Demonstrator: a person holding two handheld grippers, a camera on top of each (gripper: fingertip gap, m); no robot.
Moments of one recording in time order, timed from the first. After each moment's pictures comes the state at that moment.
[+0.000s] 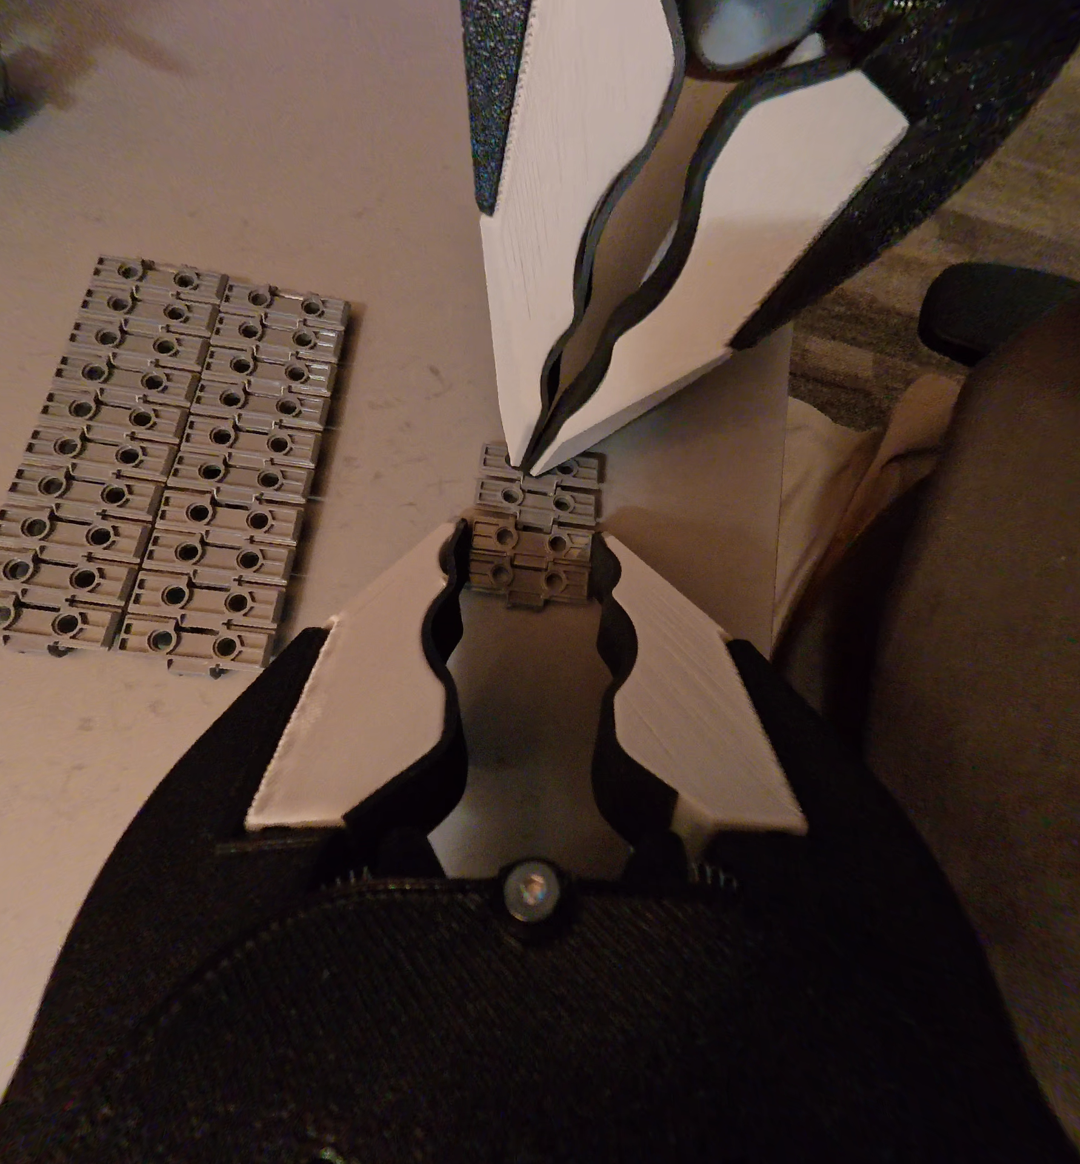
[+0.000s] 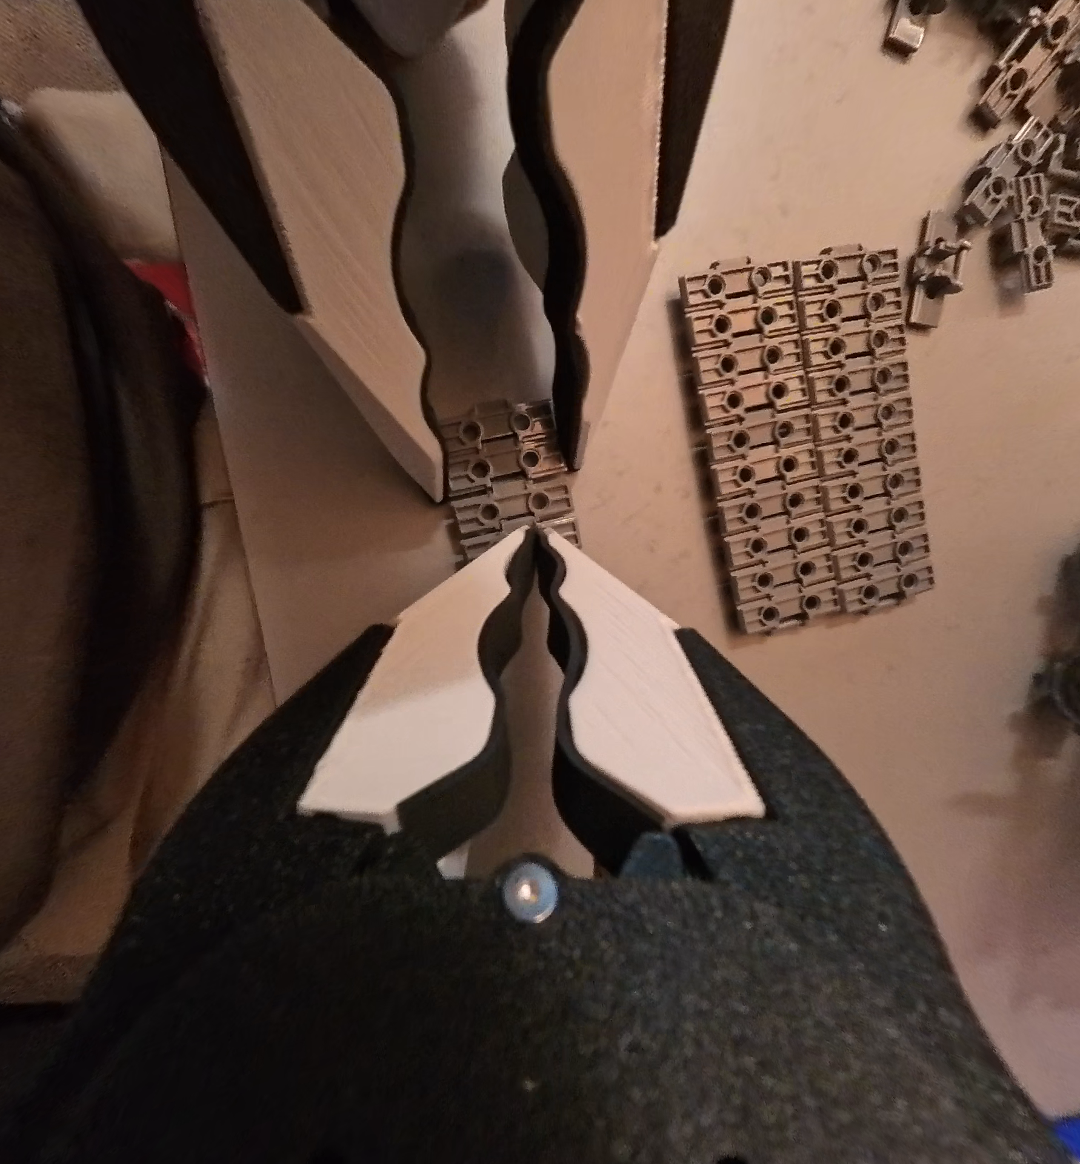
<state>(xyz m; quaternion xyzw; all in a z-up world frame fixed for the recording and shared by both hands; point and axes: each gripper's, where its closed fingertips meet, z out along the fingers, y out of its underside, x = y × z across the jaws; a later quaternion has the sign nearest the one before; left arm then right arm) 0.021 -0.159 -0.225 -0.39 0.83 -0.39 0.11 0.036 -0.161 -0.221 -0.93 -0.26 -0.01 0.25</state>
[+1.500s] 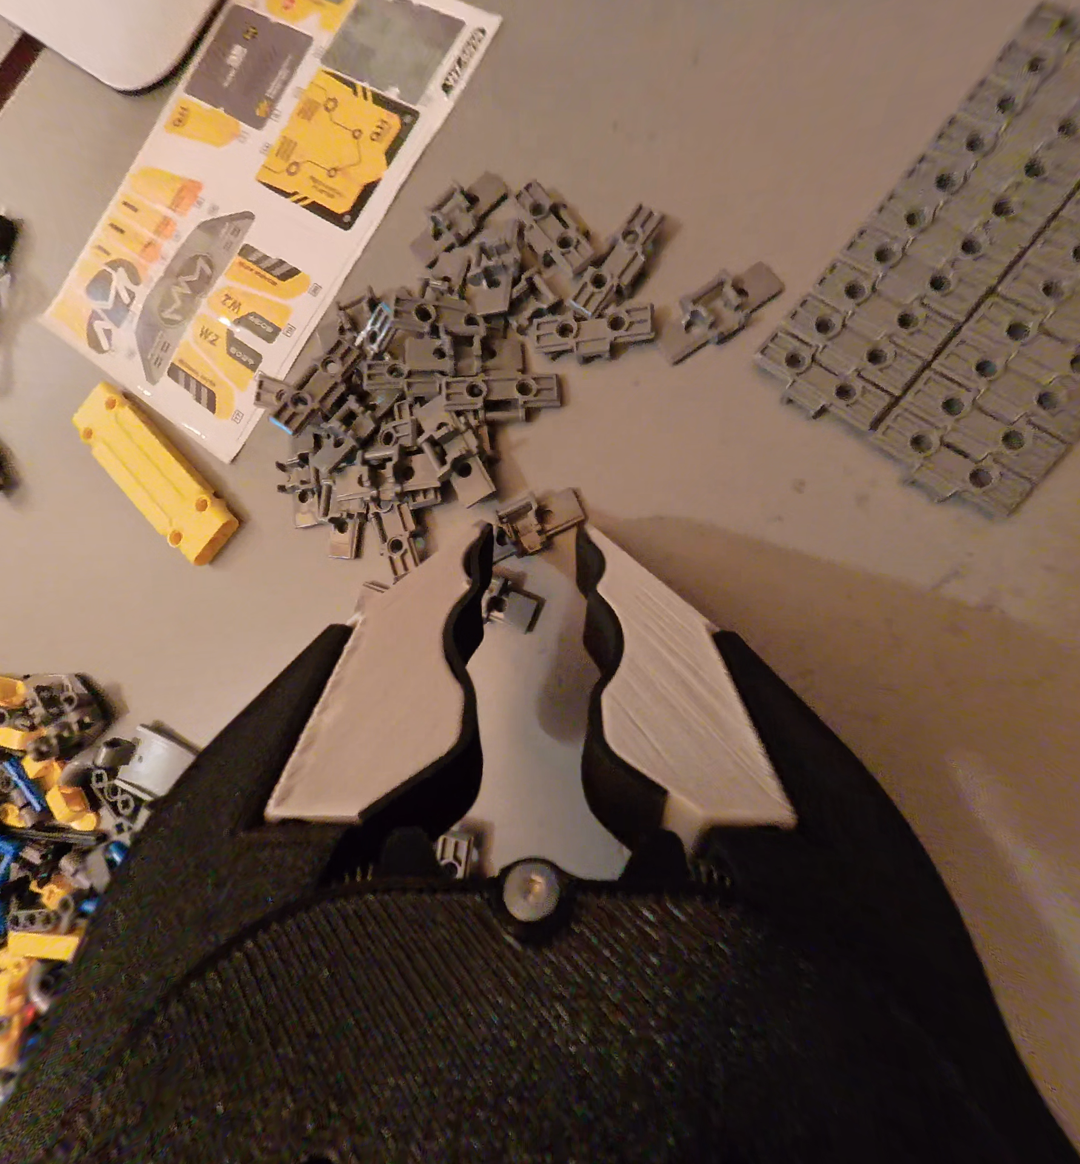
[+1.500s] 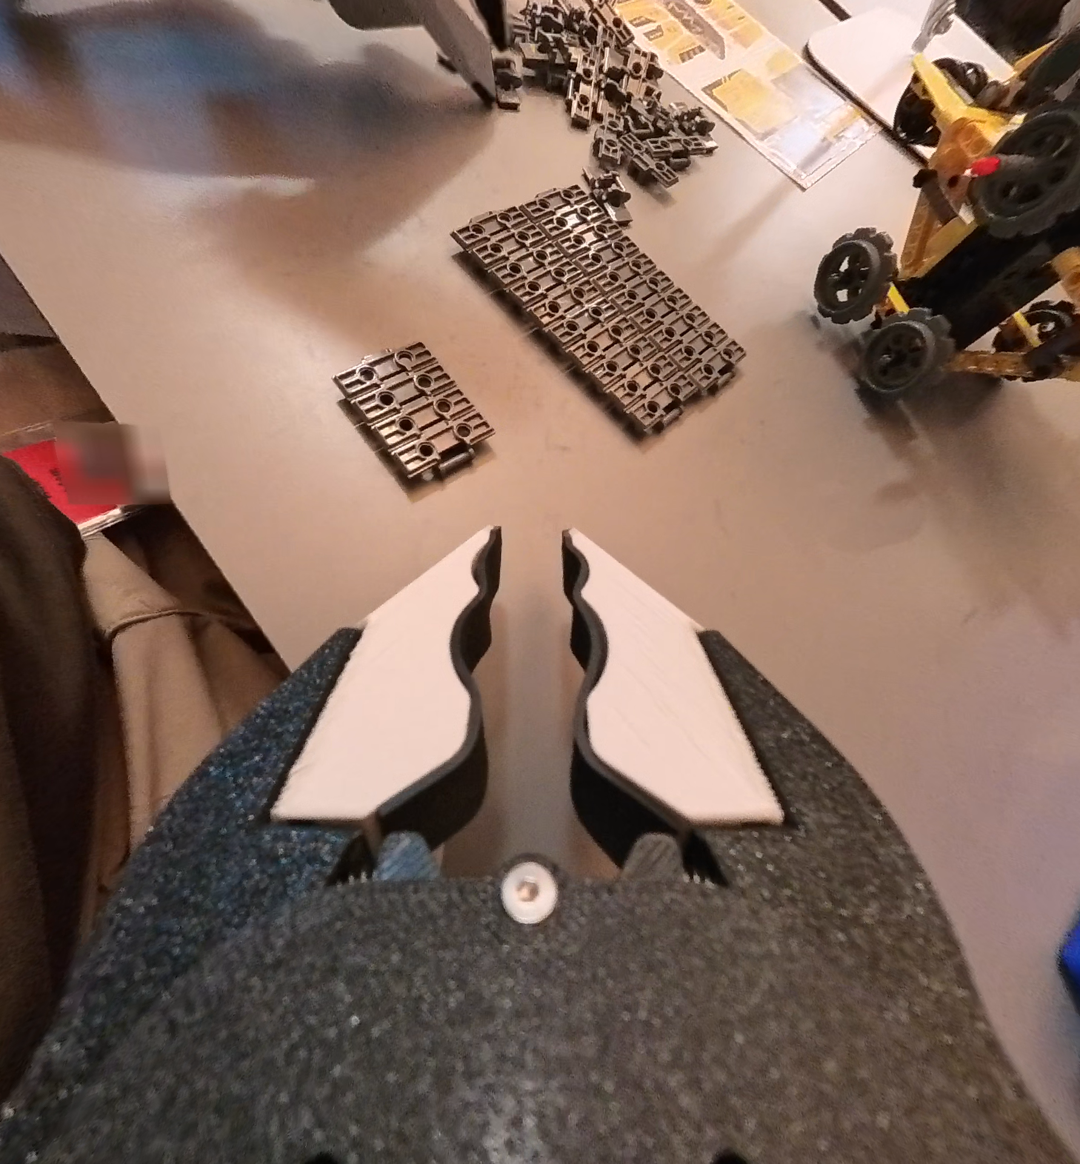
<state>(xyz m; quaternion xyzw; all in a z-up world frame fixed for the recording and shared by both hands) 0.062 0.048 -0.223 -0.58 0.74 -0.18 0.29 0.067 -0.212 -0.204 -0.89 -0.03 -0.12 0.44</state>
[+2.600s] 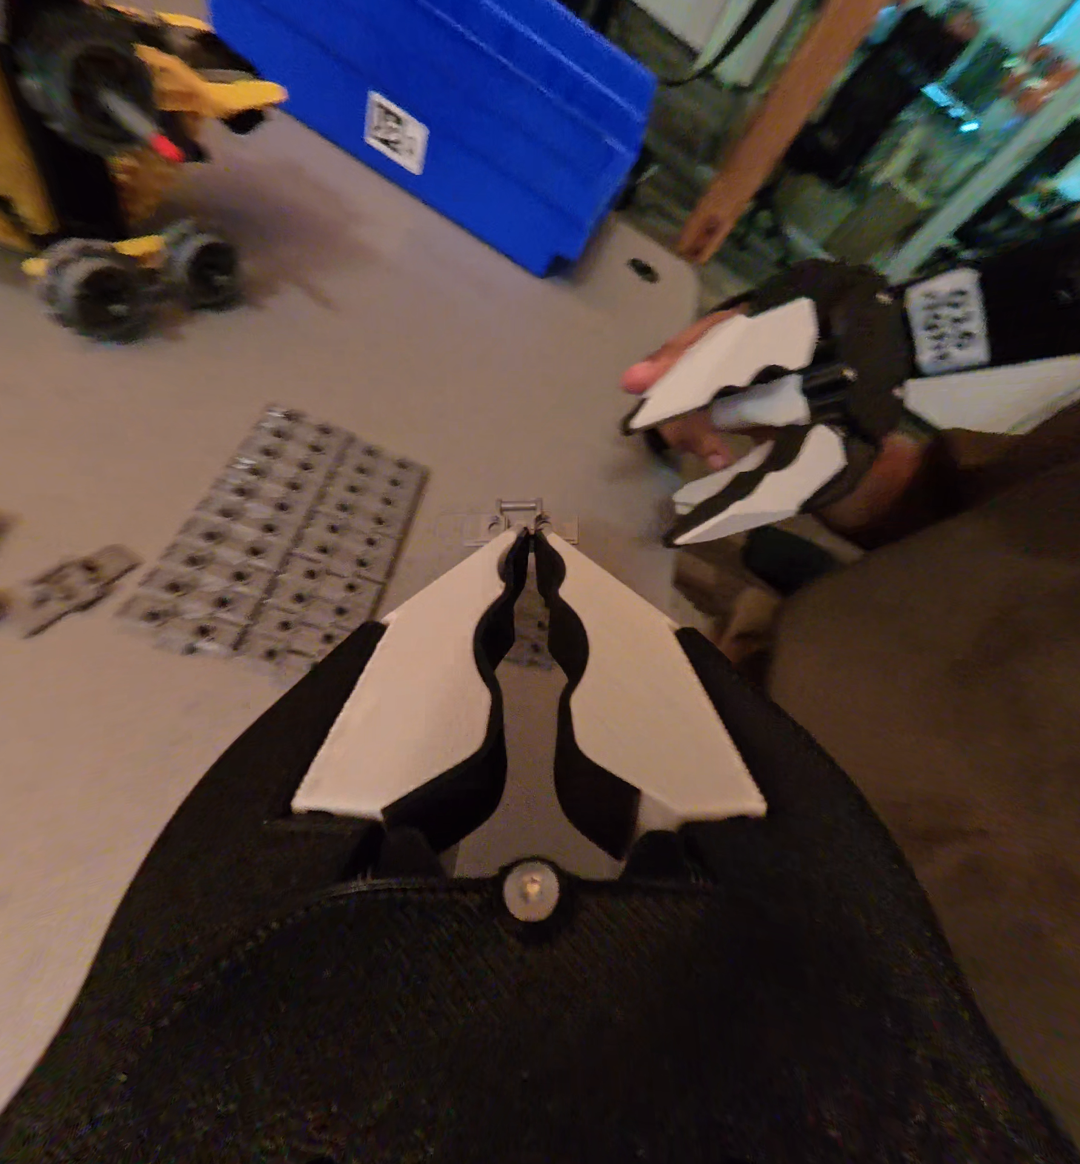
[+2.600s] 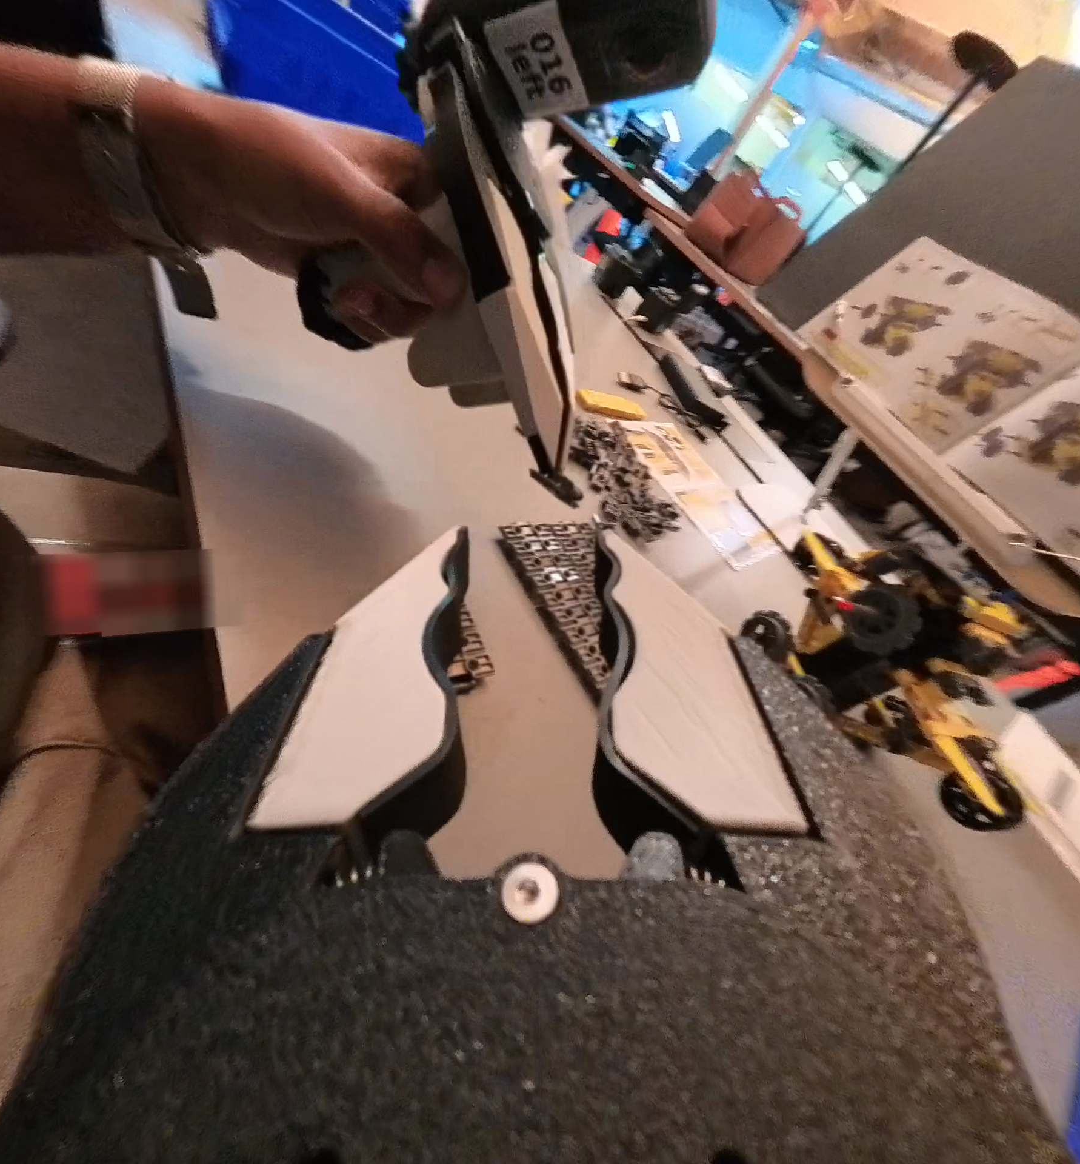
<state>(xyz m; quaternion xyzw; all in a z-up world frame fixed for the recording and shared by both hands) 0.035 -0.132 -0.140 -0.45 0.71 -0.54 0.06 0.030 -0.172 -0.132 -0.75 -0.21 -0.16 0.61</state>
